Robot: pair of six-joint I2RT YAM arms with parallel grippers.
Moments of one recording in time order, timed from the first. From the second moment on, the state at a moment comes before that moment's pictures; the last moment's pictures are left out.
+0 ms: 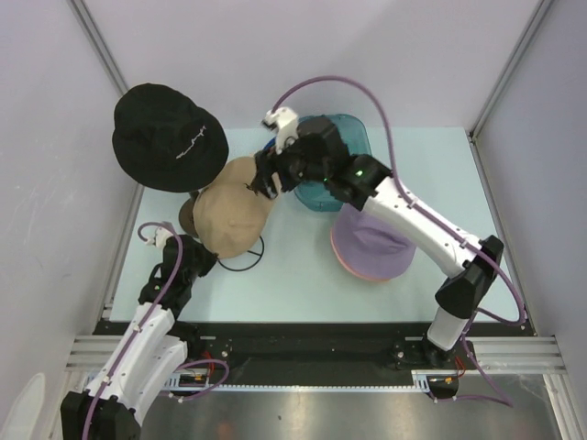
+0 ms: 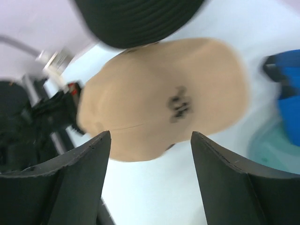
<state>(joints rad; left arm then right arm) -0.18 0.67 0.36 -0.32 -0.15 -0.99 0.89 1.74 1.89 -0.53 -0.16 0.12</state>
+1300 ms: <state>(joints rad) -0.17 0.49 0.55 -0.66 -0.24 -0.94 0.67 2.46 2.35 -0.65 0.40 0.42</state>
